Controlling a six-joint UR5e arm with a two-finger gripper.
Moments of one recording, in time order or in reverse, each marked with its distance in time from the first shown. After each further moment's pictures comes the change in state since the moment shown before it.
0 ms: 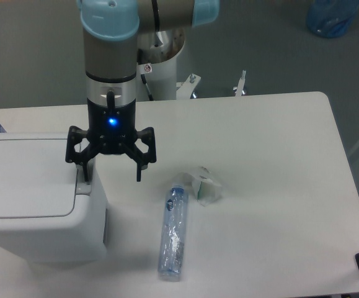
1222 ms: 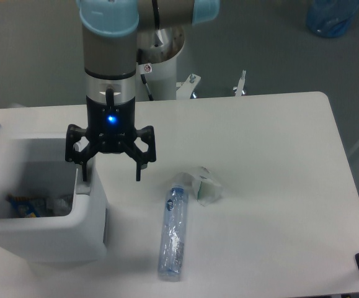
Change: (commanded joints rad) arm 0.034 0.011 0.038 0.000 -0.011 0.003
